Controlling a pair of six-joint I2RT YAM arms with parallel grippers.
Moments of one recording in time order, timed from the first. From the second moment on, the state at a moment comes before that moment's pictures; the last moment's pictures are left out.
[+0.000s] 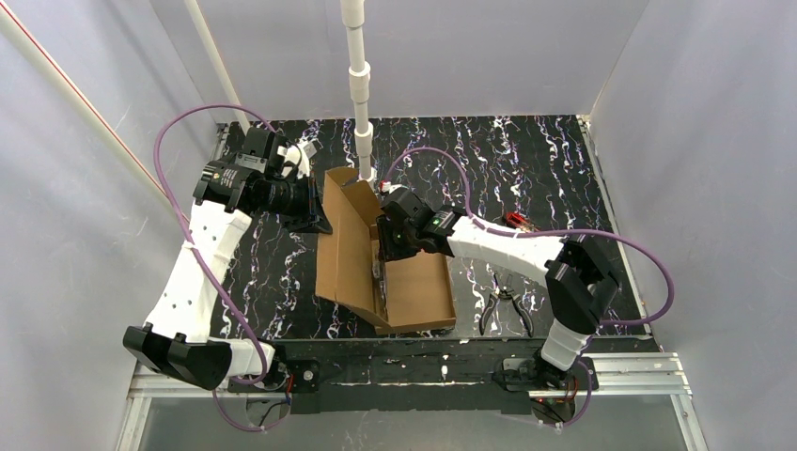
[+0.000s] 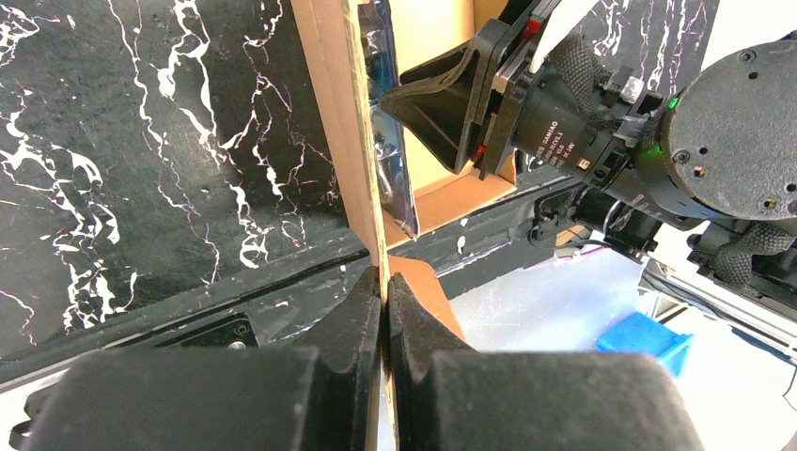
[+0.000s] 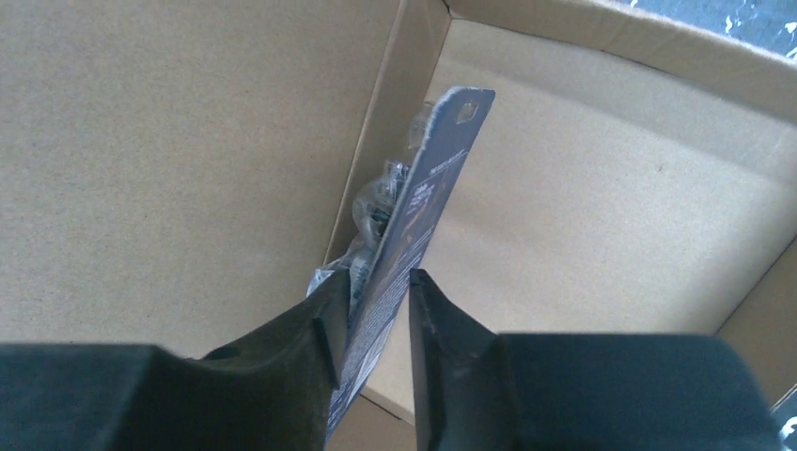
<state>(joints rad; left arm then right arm) -0.29 1.30 1.60 -1.34 0.37 -0.37 0.97 1.72 1.30 -0.48 0.02 0.60</state>
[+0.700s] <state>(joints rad) -0.29 1.29 1.60 -1.34 0.37 -0.35 0.96 1.52 1.20 -0.46 0.14 0.49</state>
